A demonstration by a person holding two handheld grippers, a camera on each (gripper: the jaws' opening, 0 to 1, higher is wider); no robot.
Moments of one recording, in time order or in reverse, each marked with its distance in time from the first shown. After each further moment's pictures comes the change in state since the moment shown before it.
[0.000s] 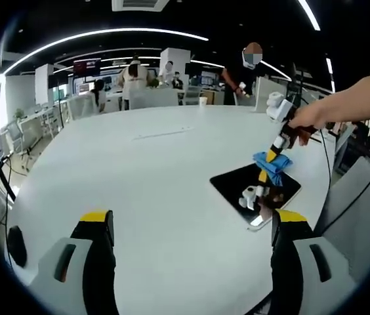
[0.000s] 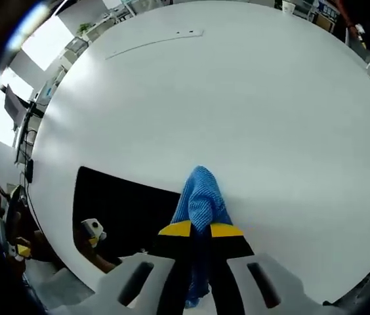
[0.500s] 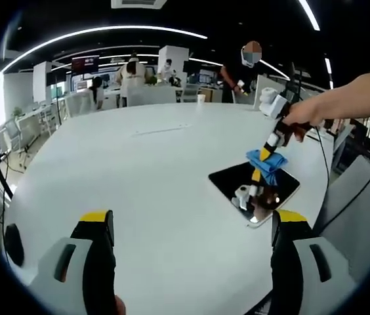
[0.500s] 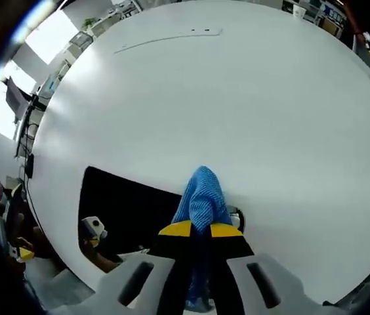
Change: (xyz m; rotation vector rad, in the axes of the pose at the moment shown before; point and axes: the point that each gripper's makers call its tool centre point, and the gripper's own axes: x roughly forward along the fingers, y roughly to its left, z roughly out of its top) left arm 0.001 0.002 -0.006 -0.004 0.011 -0.007; right arm 0.001 0.029 0.003 -0.046 0.010 0.001
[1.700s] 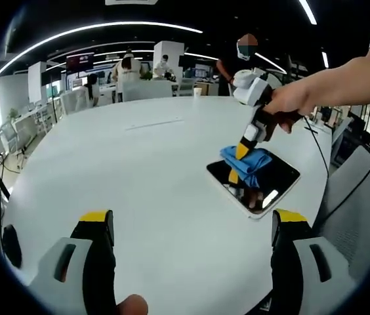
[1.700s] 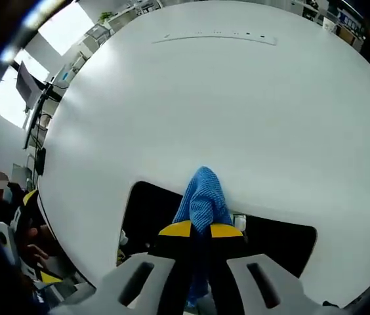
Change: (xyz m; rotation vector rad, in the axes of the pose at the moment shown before) left arm 0.007 -0.001 -0.015 0.021 0.041 -0.026; right arm 0.000 0.096 0.015 -0.061 -0.003 0.072
